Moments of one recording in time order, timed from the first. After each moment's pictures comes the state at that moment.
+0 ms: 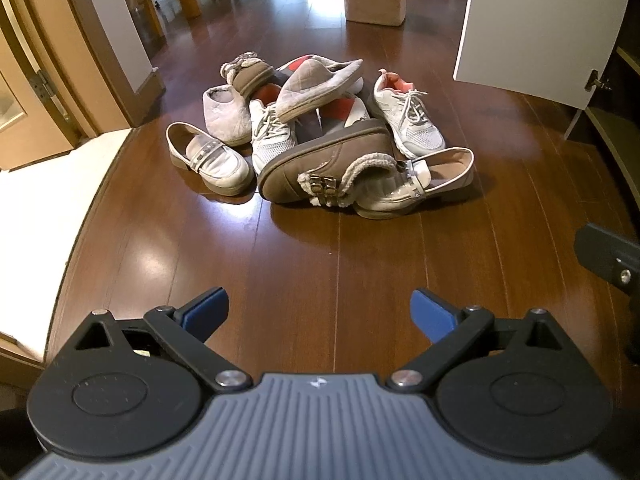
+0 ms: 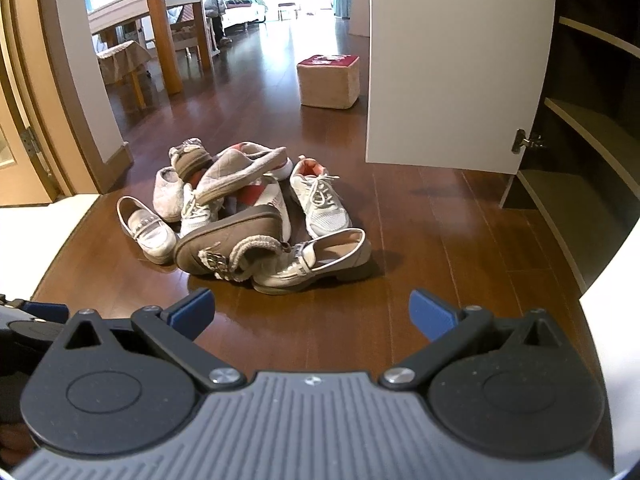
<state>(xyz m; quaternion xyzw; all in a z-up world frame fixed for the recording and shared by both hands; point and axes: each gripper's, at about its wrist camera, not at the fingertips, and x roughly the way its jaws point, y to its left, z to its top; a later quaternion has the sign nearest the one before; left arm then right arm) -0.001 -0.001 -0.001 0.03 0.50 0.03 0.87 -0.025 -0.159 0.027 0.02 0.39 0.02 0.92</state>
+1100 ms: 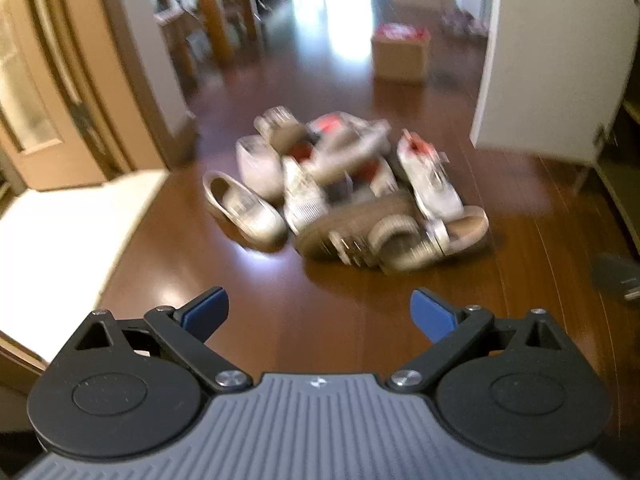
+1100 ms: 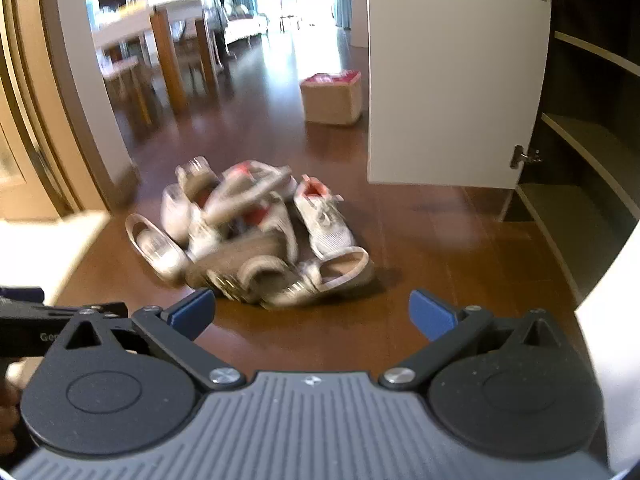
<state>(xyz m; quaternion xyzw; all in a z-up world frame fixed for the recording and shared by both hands) -0.024 0.037 0.091 0.02 0.41 0.08 0.91 -0.039 -0.171 0.088 0.07 0.35 0.05 0.93</state>
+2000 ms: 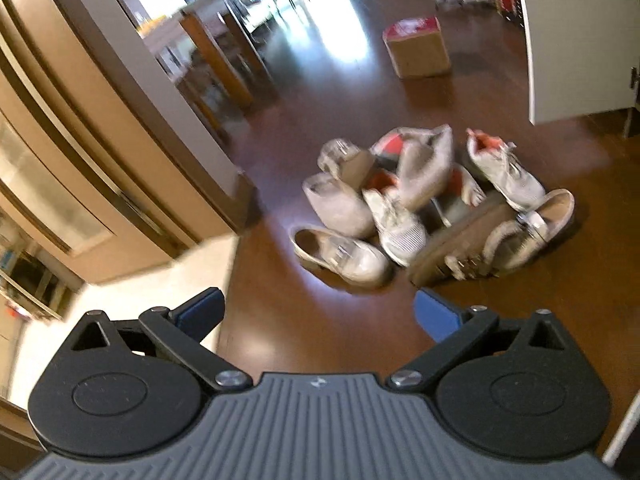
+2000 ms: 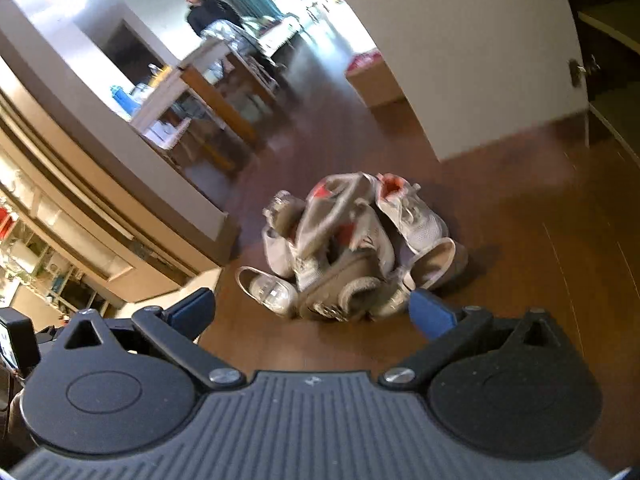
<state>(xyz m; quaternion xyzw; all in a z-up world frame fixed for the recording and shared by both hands) 0.032 0.112 0.102 0.16 0.45 0.05 0.88 0.028 -0.257 0.053 0.26 0.40 0.14 0.87</state>
